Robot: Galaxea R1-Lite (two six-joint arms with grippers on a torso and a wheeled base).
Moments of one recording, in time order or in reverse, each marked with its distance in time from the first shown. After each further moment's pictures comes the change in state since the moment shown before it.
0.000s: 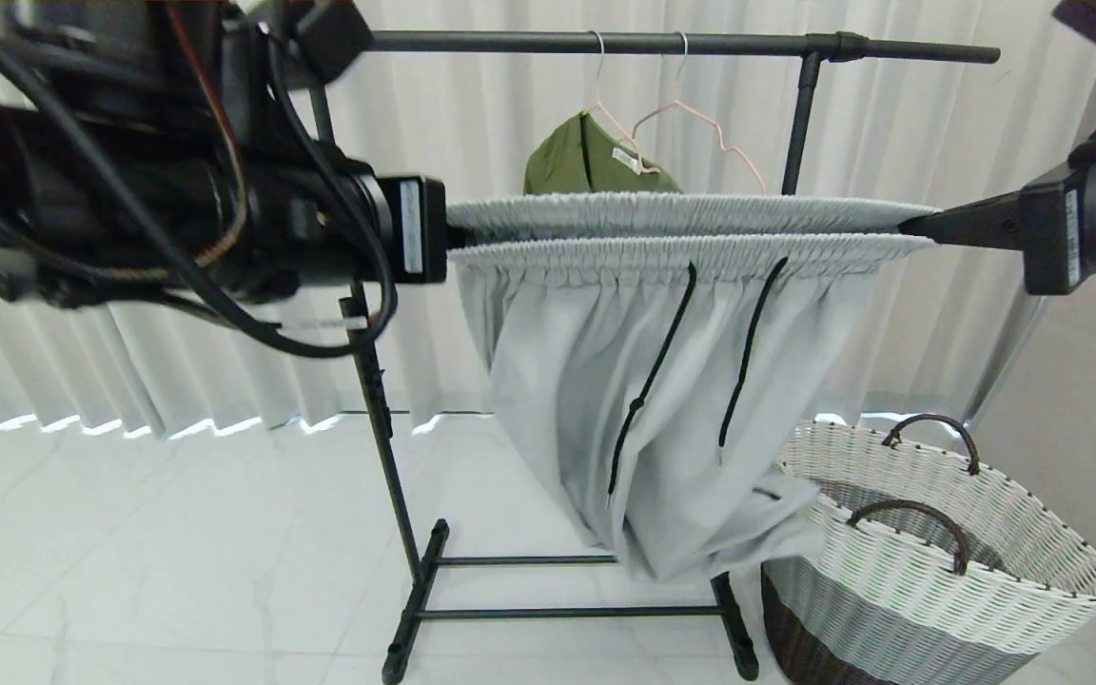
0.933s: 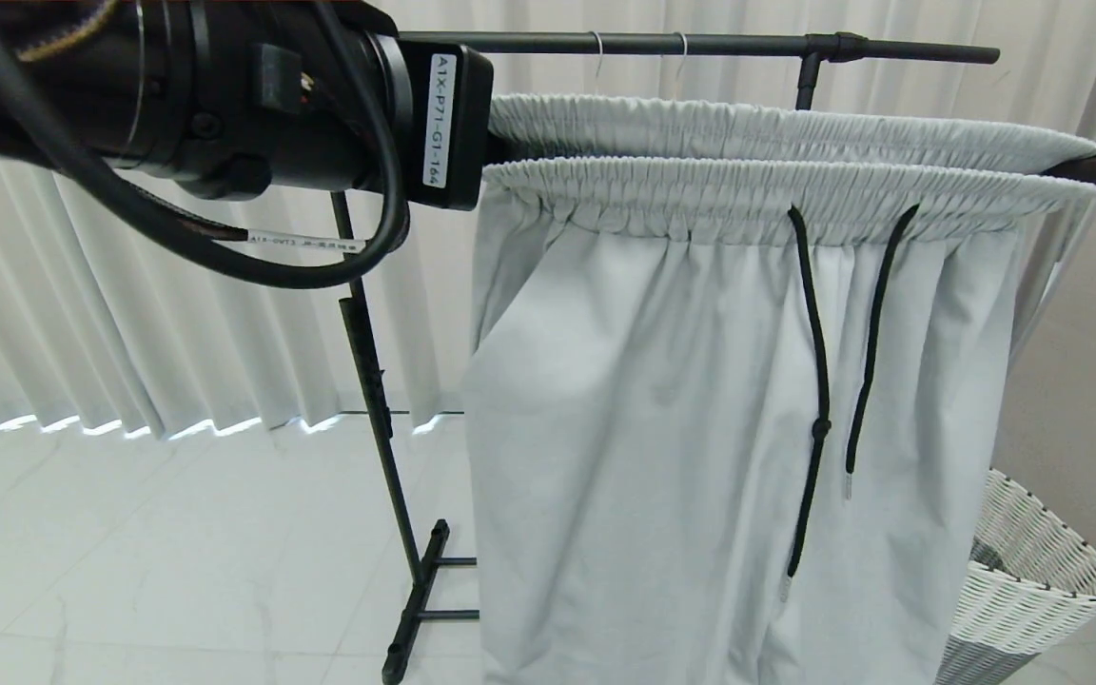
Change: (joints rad) left arm -0.195 0.044 -0.280 0.207 0.134 0.147; right arm -0.019 -0.106 -0.153 0.234 0.022 -0.103
